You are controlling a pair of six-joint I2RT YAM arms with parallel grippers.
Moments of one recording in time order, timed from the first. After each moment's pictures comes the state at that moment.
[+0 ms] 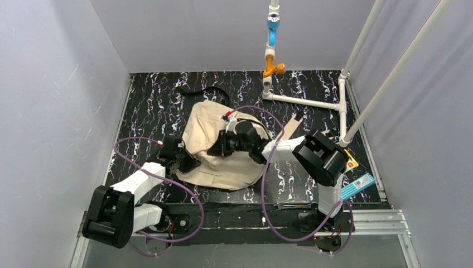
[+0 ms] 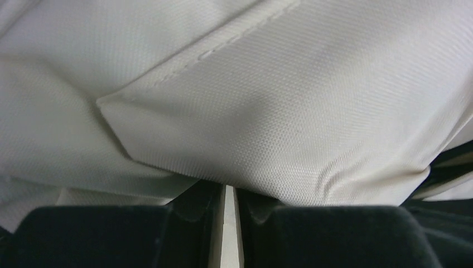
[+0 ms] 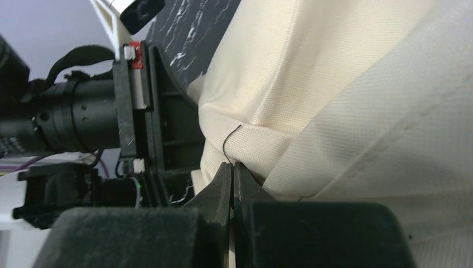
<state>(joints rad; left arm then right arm) -0.27 1.18 0.44 -0.21 0.10 -0.99 0.89 1.92 1.02 0.54 -0.41 0.69</state>
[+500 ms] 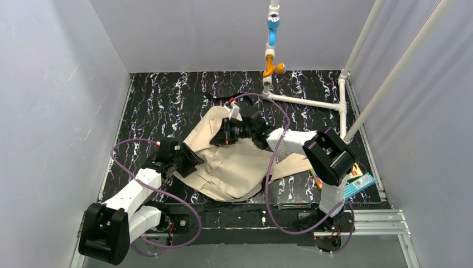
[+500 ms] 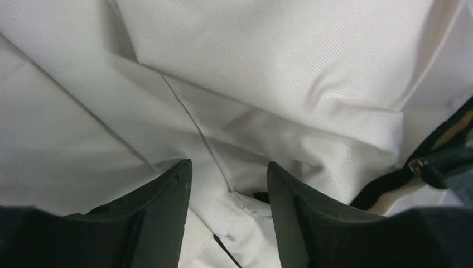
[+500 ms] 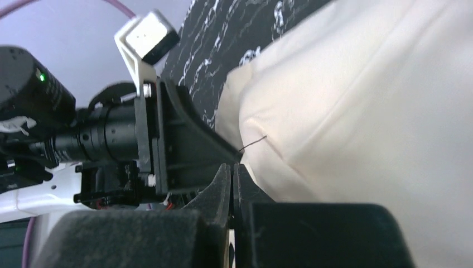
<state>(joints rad) -0.27 1.03 0.42 -0.29 0.15 -0.97 0.82 1.86 1.07 0.42 -0.57 0.74</state>
